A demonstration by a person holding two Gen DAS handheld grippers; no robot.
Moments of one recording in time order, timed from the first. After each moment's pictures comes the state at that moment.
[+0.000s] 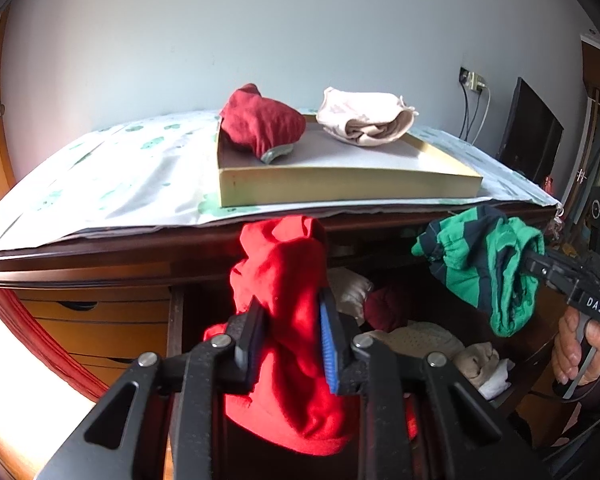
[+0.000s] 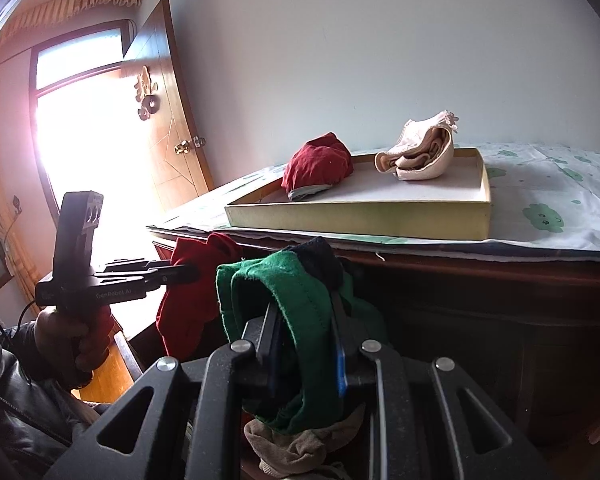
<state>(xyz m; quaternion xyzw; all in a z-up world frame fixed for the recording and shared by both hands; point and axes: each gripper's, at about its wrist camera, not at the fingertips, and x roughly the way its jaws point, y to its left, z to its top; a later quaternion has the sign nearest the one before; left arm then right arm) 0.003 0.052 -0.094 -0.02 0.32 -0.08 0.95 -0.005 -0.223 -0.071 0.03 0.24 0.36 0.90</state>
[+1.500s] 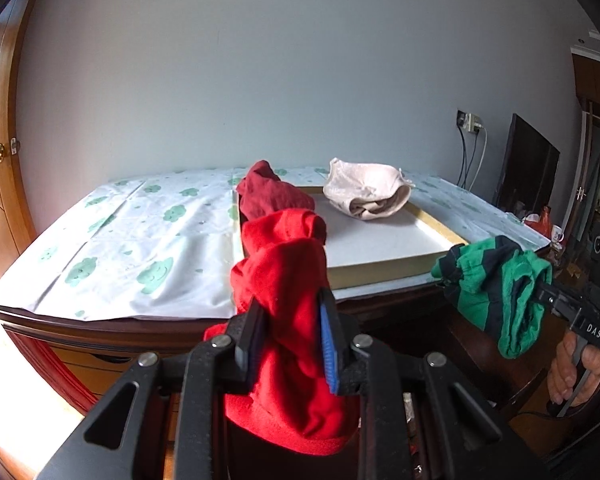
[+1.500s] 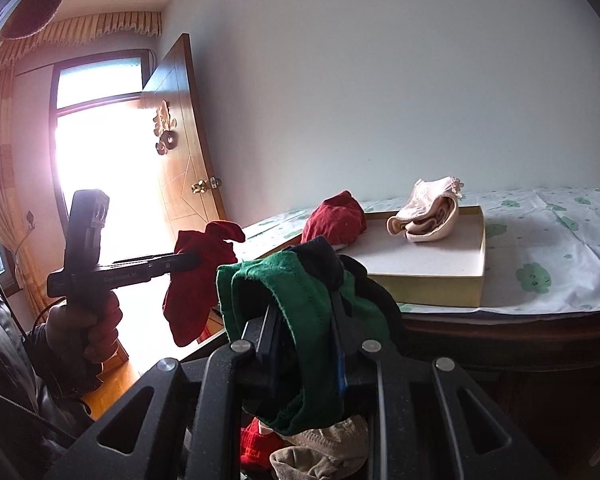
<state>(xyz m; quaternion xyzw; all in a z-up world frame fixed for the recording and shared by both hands) -0.008 0.069 -0.028 -0.02 0.24 -0.07 0.97 -0.022 -0.234 -0.032 0.05 0.17 0.37 0.91</state>
